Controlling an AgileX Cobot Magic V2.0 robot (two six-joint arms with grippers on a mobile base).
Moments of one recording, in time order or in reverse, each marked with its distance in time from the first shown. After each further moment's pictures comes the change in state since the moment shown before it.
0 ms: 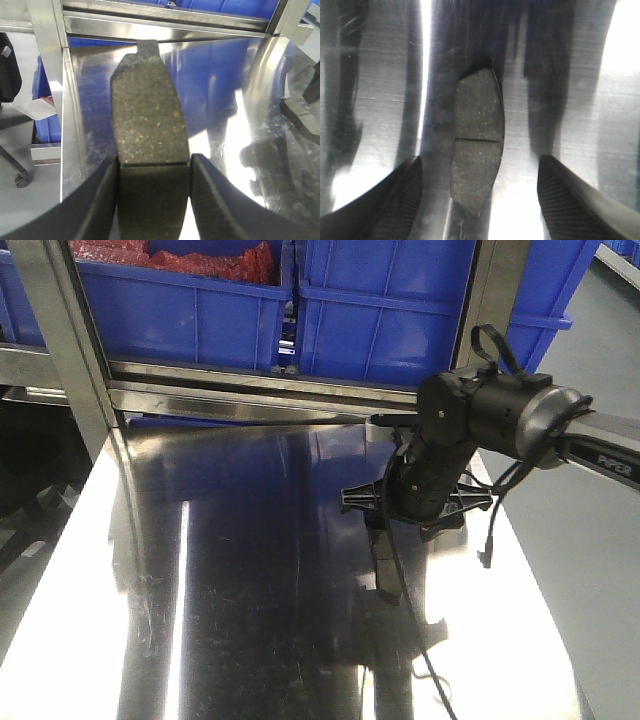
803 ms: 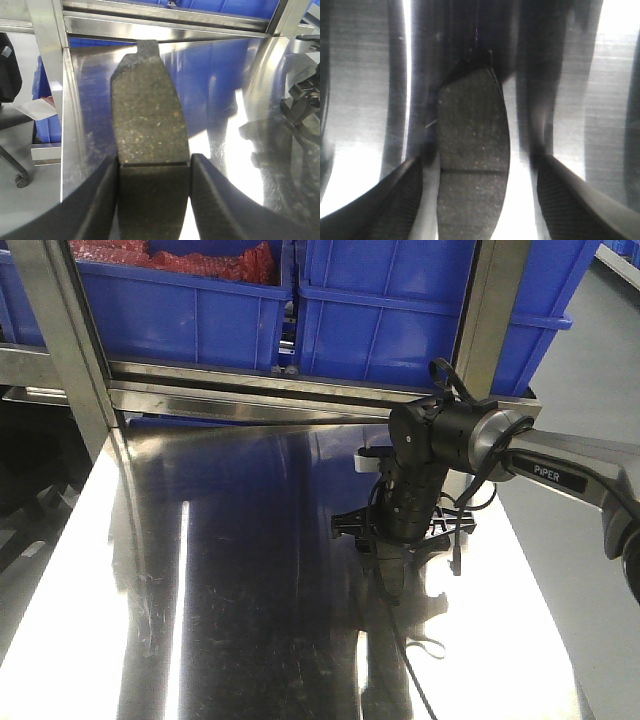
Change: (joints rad) left arm 0.000 0.000 0.000 0.000 0.000 0.000; right arm 0.004 0.138 -0.045 -0.008 0.022 0.035
